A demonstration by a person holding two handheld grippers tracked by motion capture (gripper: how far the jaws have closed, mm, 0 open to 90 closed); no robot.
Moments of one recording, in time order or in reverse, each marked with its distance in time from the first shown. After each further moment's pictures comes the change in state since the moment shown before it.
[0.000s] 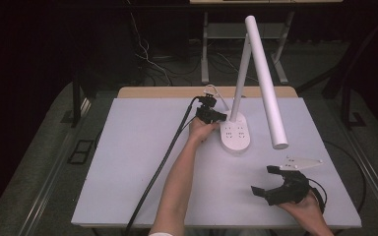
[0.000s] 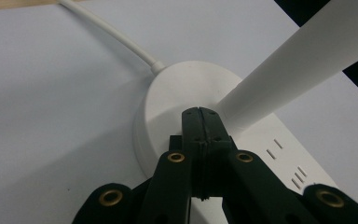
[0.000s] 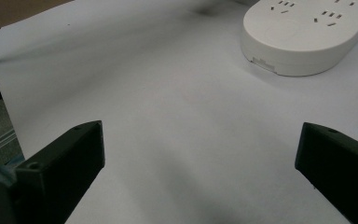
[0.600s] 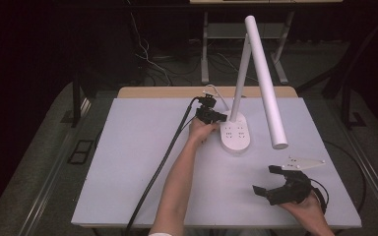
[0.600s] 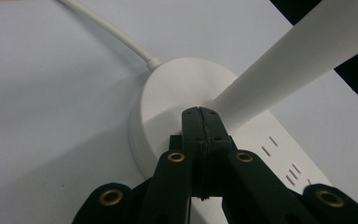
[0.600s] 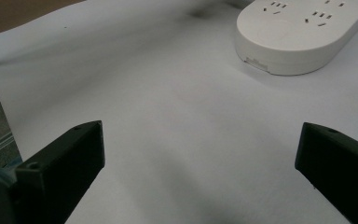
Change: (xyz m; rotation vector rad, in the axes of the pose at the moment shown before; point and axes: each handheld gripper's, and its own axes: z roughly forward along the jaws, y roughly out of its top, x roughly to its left) left arm 0.000 -0.002 -0.001 0.002 -0.015 -0.010; right arm -0.002 -0.001 -0.003 -0.006 -0.010 0.006
